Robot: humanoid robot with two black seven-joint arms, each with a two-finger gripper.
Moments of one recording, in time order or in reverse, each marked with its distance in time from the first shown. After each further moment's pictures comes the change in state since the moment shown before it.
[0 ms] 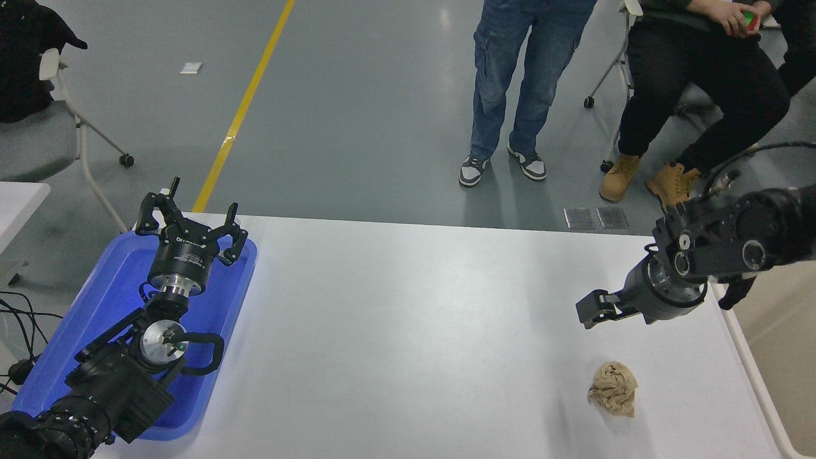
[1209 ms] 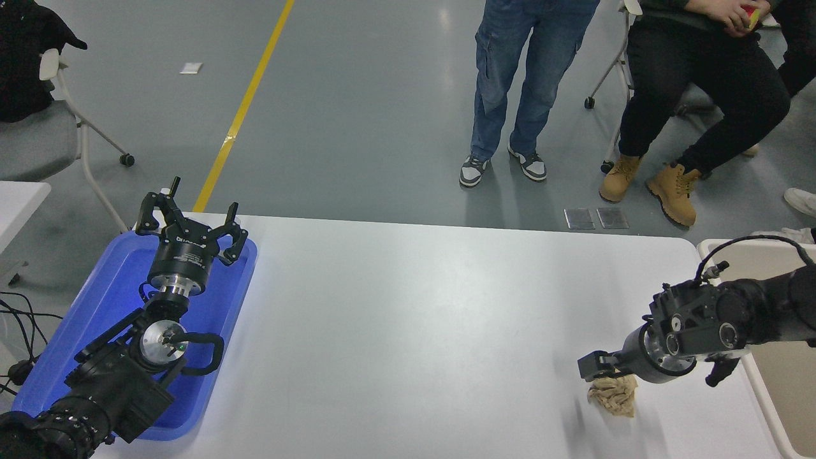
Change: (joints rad) left arm 0.000 0.000 0.000 0.000 0.000 0.000 0.000; right arm -0.321 -0.001 0.082 -0.149 -0.031 -0.120 0.000
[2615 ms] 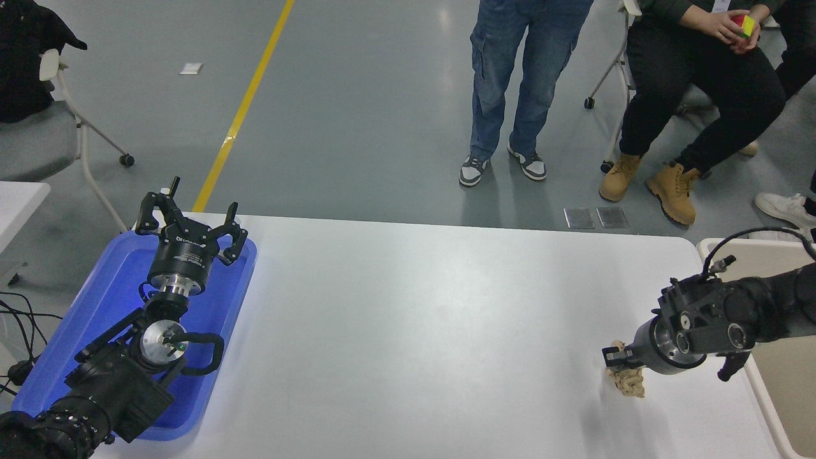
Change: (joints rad) left arm -0.001 0.000 0.000 0.000 0.000 0.000 0.000; right arm 0.127 -0.043 -0.060 0.047 -0.060 0.003 0.001
